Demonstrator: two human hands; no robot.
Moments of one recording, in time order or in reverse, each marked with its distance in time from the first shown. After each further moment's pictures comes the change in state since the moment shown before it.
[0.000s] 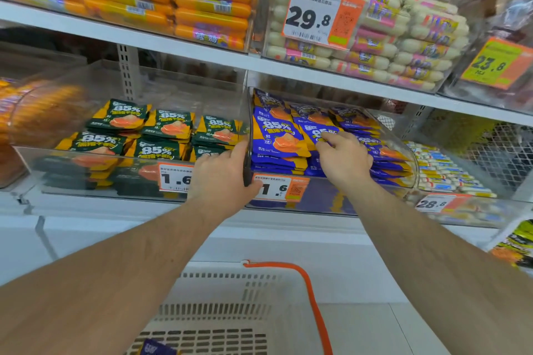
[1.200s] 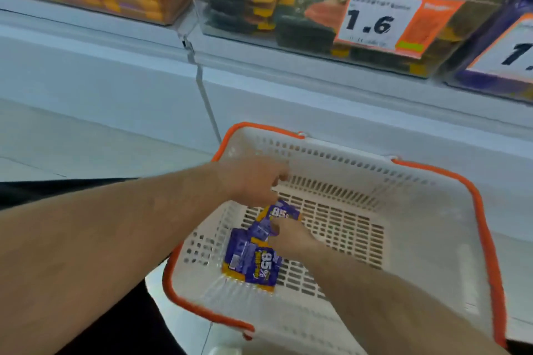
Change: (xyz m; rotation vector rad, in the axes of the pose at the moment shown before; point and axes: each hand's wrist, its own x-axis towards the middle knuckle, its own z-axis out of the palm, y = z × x) left_hand -0.178 -0.159 0.000 -0.053 -1.176 -0.121; right_hand -0.329 -0.028 0.335 -0.115 -1.385 -0.155
